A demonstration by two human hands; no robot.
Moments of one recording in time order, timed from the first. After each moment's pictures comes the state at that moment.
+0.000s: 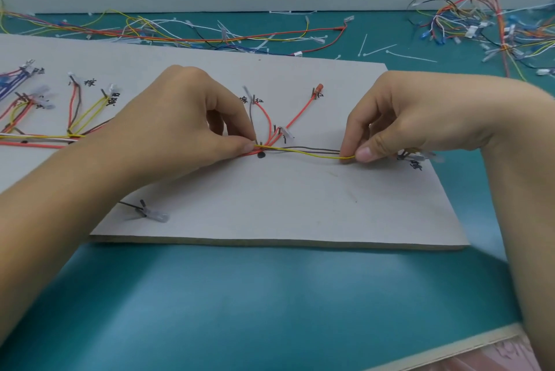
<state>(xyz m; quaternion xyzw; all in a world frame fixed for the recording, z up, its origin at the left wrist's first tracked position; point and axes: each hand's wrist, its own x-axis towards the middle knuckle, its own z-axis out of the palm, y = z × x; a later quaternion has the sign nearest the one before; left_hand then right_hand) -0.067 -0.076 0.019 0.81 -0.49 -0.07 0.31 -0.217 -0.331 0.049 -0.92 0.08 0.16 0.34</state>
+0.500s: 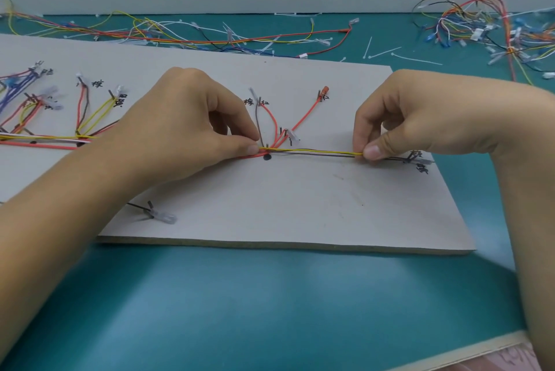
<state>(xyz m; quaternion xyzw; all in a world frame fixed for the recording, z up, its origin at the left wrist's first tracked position) -0.066 -0.073 0.017 0.82 -0.47 -0.07 0.33 -0.217 -0.334 0.049 -0.95 0.08 0.12 0.26</state>
